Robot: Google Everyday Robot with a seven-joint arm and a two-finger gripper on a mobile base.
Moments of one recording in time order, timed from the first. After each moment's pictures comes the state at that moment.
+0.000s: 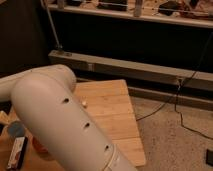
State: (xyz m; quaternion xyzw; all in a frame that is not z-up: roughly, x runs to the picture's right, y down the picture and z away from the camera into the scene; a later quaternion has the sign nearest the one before) arm -0.530 0.159 0.676 -0.18 -0.22 -0.64 0.71
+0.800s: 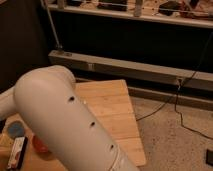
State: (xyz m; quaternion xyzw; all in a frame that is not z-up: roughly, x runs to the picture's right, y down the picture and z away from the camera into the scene) arm -0.484 0.247 0.662 -0.16 -0.22 -0.62 0.74
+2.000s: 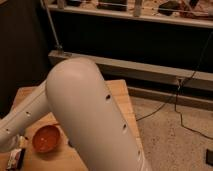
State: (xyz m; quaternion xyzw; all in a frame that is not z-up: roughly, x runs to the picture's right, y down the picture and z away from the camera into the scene) arm -0.438 0.259 0.673 -0.09 -0.26 -0.73 0.63
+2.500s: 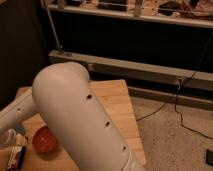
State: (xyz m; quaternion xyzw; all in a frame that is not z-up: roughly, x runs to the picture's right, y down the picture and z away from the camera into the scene) arm -0.457 0.259 0.696 -0.15 -0.24 -0.71 0.64
